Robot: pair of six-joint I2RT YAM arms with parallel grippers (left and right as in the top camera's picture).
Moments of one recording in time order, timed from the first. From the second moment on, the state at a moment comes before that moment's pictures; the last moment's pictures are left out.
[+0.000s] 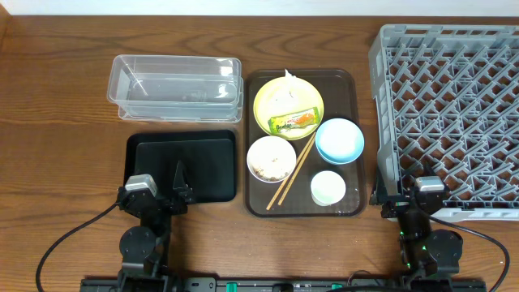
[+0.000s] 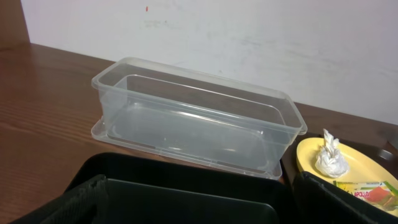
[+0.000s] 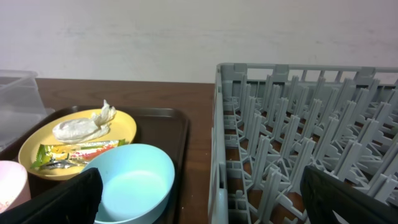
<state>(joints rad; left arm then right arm) -0.09 0.01 0.03 -0.13 -0.14 -0.25 0.03 0.01 0.01 -0.07 -0.06 0.02</state>
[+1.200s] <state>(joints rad) -0.09 0.89 0.79 -0.78 -0.04 -0.28 0.03 0.48 0.54 -0.50 0.06 0.08</state>
